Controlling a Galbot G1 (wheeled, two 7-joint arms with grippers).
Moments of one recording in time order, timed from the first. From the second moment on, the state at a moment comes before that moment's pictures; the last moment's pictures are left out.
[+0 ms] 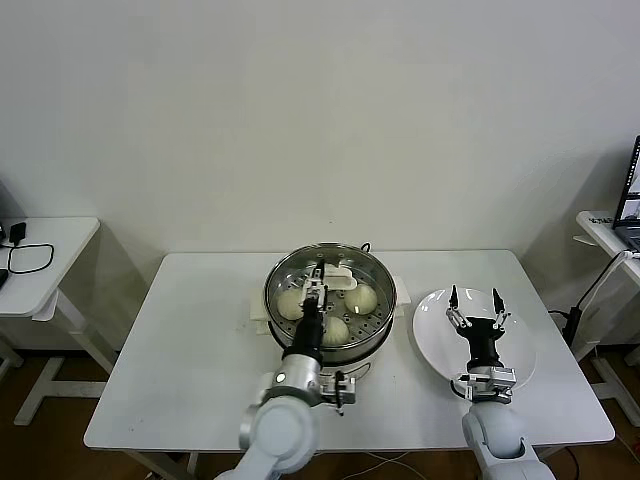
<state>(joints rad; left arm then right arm) 1.11 -1.42 0.07 -1.98 1.49 0.47 0.25 -1.19 1.23 0.48 1.53 0.24 0.34 0.23</state>
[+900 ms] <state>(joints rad) 1.20 -1.29 -0.48 -1.83 0.13 0.09 -0.02 -1.29 1.19 0.48 1.62 0.39 0.21 0.15</state>
